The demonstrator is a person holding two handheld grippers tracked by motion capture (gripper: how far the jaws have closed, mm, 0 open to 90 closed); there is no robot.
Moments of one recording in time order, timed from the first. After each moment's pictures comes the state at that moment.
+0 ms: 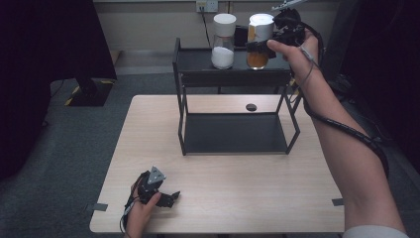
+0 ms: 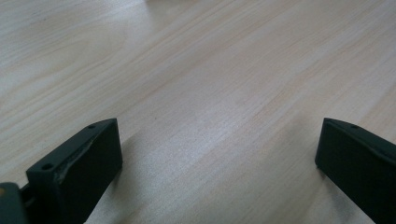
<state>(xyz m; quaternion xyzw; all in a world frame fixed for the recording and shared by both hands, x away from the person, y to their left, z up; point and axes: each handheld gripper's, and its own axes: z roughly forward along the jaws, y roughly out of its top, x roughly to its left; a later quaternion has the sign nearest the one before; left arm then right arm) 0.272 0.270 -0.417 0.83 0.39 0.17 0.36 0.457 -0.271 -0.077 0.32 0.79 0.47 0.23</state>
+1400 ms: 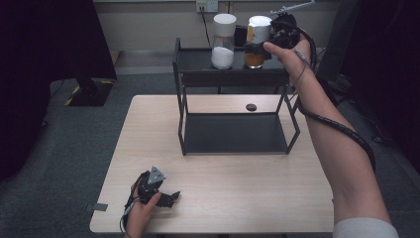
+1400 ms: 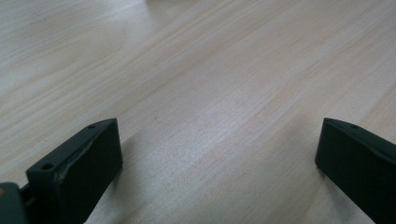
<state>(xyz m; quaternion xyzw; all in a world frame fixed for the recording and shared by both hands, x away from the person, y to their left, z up) 0.271 0.270 -0.417 0.83 0.39 0.17 0.36 0.474 -0.271 -0.103 0.36 0.77 0.48 0.23</state>
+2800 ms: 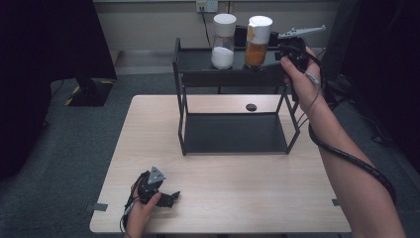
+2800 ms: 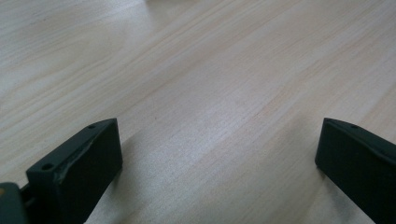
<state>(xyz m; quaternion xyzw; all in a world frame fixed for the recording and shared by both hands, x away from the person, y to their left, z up) 0.271 0.269 -0.417 0.83 0.39 0.17 0.36 0.411 -0.277 -0.132 0.37 0.76 0.47 0.25</state>
